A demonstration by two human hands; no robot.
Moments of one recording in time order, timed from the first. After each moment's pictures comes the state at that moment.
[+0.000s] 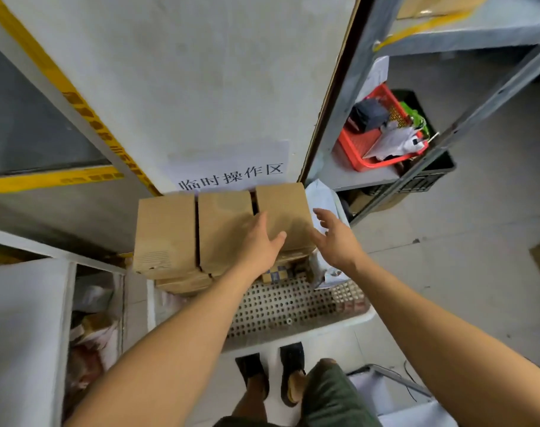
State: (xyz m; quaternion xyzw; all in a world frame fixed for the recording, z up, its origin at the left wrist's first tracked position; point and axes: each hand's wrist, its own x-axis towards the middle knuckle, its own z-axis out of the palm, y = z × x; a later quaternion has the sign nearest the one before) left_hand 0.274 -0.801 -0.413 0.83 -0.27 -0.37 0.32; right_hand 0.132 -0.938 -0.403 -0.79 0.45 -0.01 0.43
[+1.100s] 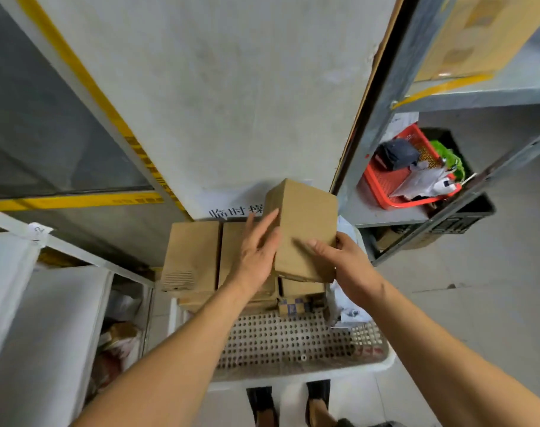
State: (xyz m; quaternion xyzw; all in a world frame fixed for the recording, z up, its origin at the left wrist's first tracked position) left_hand 0.292 -0.790 -0.323 0.75 -0.20 -0.31 0.54; right_hand 0.159 -0.939 -0.345 -0.53 0.36 -0.08 0.76
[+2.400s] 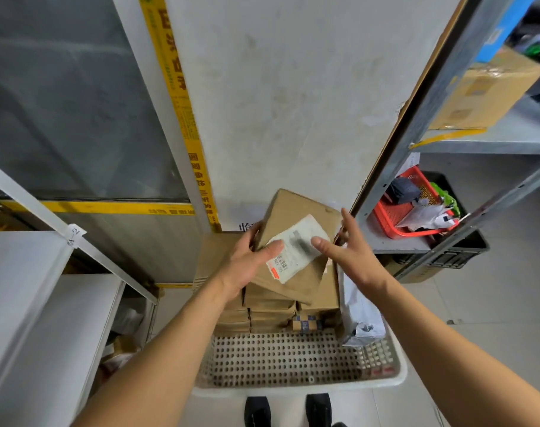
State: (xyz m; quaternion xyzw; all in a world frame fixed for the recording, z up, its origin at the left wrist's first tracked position) left_hand 0.341 -0.691 -0.280 0.67 -0.18 -0.41 0.59; right_hand 0.189 -0.884 -0.265 -0.74 0.30 -0.10 0.59
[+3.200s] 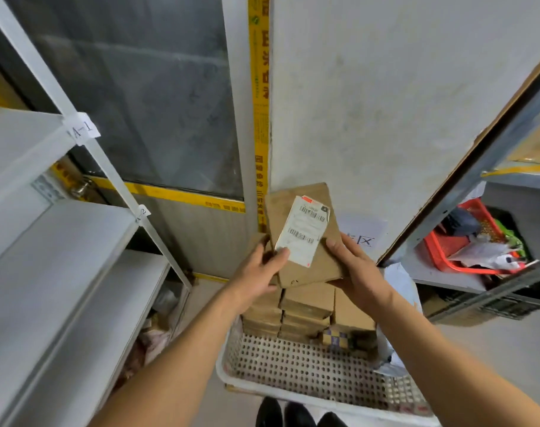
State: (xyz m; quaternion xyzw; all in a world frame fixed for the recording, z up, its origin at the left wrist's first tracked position) left_hand 0.341 -0.611 -0.268 0.73 -0.07 -0.38 0.57; right_hand 0.242 -0.832 -0.291 -0.56 0.24 -0.02 0.79
